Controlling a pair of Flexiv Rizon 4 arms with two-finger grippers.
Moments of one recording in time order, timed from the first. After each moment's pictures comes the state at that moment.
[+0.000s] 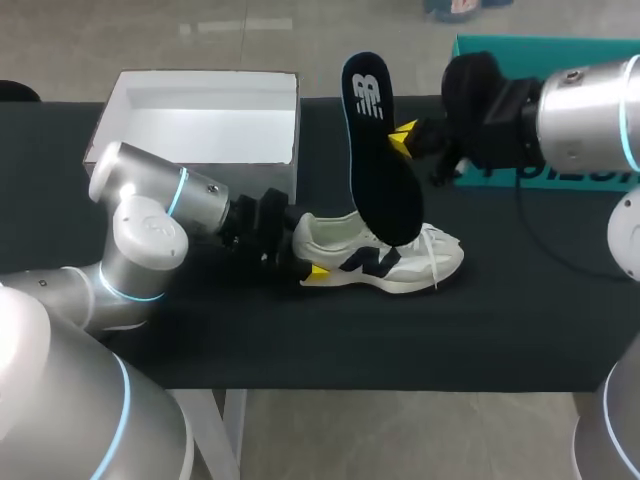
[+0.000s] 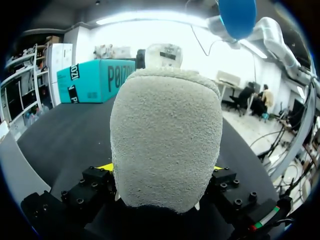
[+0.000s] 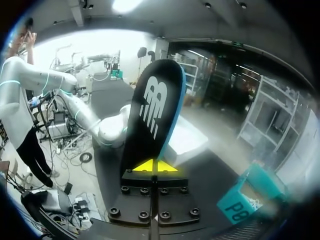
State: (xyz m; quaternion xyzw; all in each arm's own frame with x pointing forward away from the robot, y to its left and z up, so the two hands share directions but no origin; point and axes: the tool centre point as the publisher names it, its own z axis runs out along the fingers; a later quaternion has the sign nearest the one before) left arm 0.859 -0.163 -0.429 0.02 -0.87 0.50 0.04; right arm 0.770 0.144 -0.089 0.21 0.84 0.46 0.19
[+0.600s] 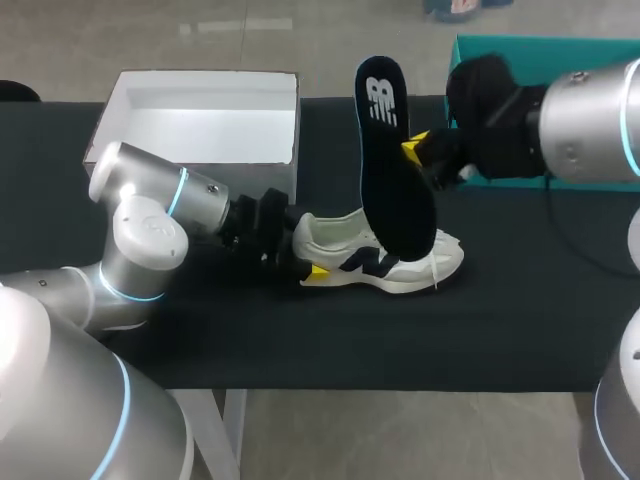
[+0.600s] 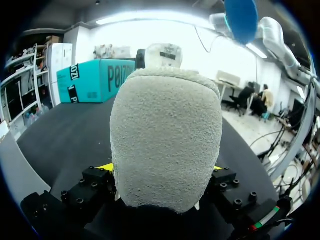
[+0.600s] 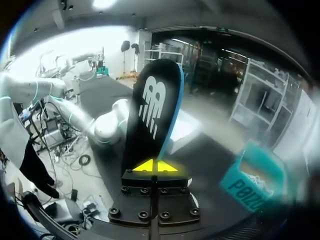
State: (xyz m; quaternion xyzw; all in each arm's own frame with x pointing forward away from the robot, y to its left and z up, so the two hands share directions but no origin) left arm 0.859 -0.163 -0.429 0.02 -0.87 0.50 0.04; right arm 0.745 0.131 -0.084 0.31 0.83 0.42 0.18
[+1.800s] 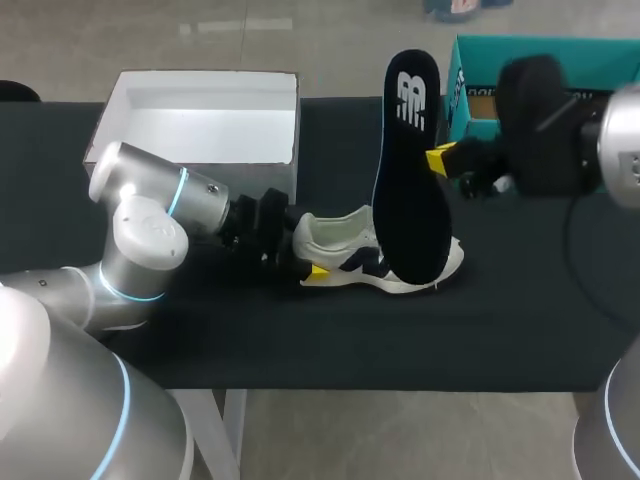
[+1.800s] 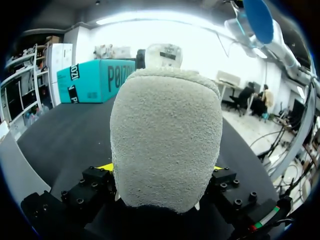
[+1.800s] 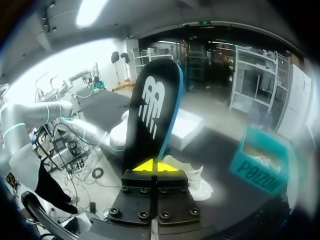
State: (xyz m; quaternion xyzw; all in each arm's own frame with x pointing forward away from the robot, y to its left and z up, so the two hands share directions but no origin) left arm 0.859 -0.163 -0.429 0.02 -0.87 0.50 0.04; right arm 0.688 0.117 -0.047 0.35 0.80 0.45 0.15
